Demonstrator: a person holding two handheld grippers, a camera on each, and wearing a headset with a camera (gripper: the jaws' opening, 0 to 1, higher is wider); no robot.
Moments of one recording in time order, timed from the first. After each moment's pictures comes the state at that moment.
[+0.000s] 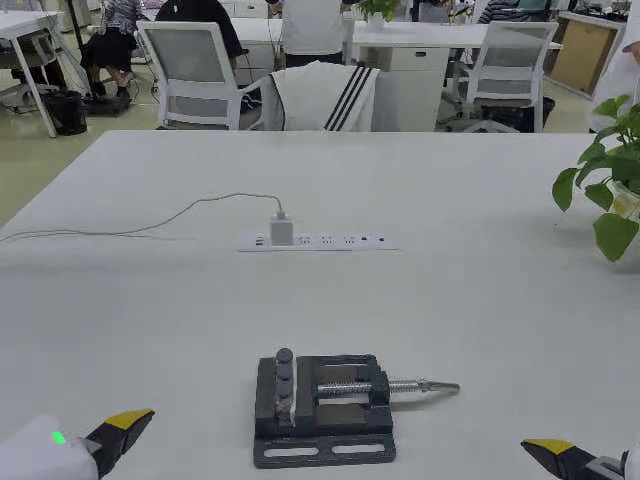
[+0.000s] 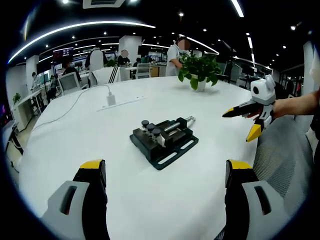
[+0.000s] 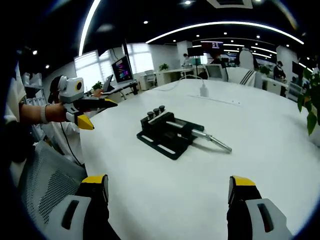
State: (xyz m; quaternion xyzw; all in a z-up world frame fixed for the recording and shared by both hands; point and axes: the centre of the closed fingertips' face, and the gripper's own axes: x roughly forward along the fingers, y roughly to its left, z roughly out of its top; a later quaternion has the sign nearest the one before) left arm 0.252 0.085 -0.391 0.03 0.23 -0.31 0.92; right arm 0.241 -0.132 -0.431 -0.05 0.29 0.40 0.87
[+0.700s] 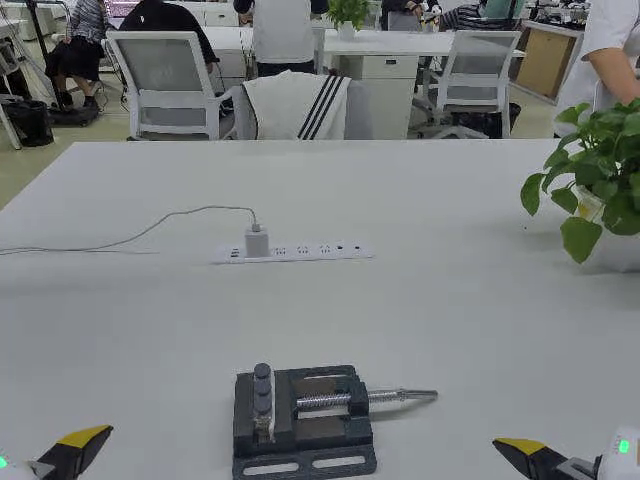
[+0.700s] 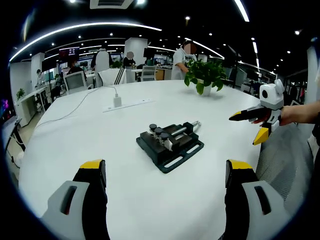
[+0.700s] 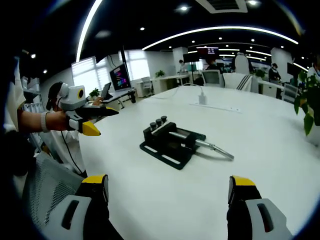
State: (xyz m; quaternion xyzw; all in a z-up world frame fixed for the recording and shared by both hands) left arm 0.259 0.093 -0.386 0.02 0.22 -0.29 0.93; right arm 0.239 -0.118 -0.415 -0.03 0.28 0.38 0.88
